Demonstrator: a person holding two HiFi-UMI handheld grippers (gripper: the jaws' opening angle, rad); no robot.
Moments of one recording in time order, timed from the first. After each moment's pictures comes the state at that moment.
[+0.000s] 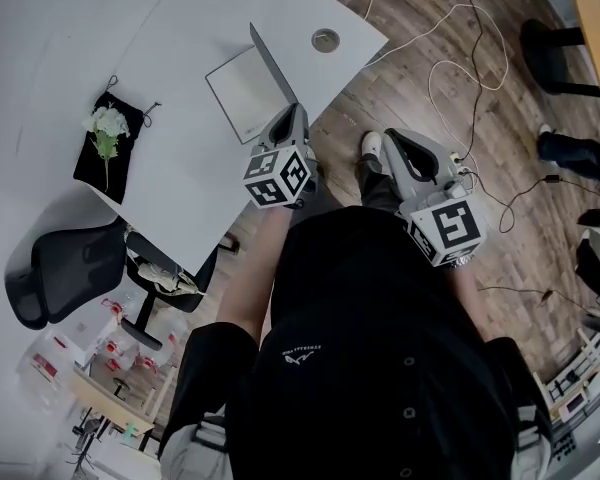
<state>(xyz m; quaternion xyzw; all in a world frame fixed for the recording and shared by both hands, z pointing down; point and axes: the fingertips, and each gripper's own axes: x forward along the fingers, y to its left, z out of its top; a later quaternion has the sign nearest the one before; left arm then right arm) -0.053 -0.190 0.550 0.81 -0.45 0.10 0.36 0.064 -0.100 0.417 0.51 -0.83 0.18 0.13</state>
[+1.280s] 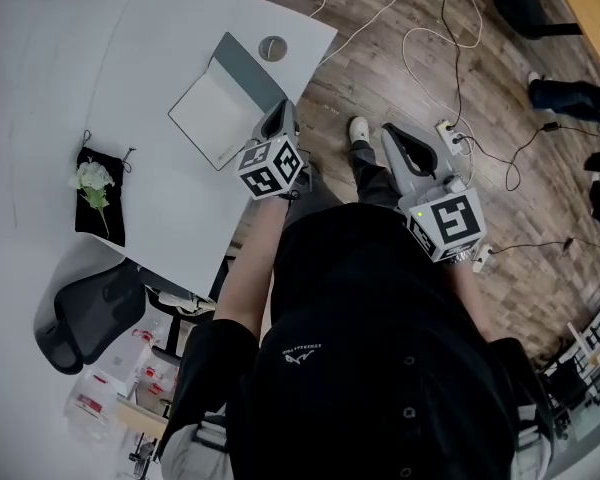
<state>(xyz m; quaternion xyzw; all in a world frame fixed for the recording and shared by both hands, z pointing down) 0.024 -0.210 0.597 0.82 -0.40 0.17 0.37 0.139 -0.097 0.434 0.58 -0.77 0.22 0.13</state>
